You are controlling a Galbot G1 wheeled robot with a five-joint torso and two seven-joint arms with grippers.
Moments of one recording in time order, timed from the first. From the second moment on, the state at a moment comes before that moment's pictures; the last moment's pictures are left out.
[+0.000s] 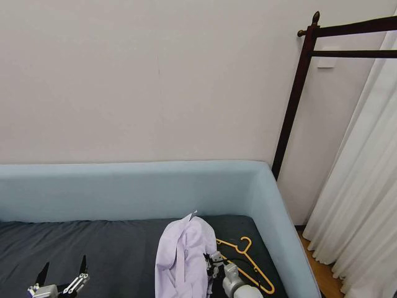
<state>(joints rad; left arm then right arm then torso) 1.62 -1.42 -0.84 -1.85 -0.25 -0.38 0.00 -0.85 1.27 -0.05 1.21 0.40 0.01 -0.05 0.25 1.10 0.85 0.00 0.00</state>
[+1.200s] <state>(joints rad) 1.63 -1.43 -0.82 -1.85 -0.23 -0.41 0.00 -0.90 1.18 -0.14 1.41 0.49 -0.08 0.42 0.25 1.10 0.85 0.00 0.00</state>
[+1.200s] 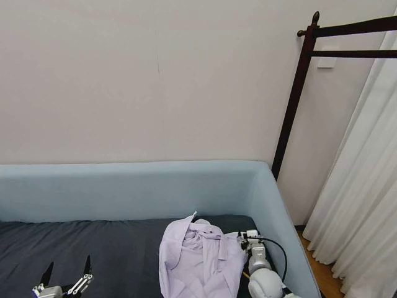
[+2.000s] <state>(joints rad) 1.63 -1.43 -0.85 -1.84 -0.23 -0.41 0.00 -0.81 1.46 -0.18 0.95 0.04 -0.10 0.52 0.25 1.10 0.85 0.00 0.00</state>
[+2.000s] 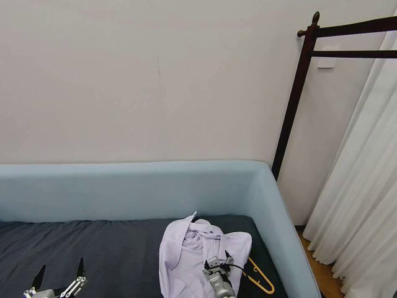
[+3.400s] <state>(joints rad) 1.62 -1.42 -0.84 -1.83 -0.23 -0.43 0.00 -0.87 1.40 -0.10 1.09 0.18 -0.03 0.53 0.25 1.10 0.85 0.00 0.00</state>
